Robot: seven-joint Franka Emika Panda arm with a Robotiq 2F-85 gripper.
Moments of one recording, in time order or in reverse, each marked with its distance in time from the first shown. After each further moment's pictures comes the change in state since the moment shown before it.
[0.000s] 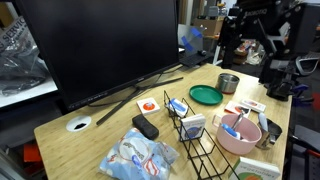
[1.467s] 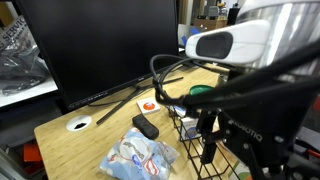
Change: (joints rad) arm 0.122 0.179 0.179 -0.134 0.191 0.412 0.001
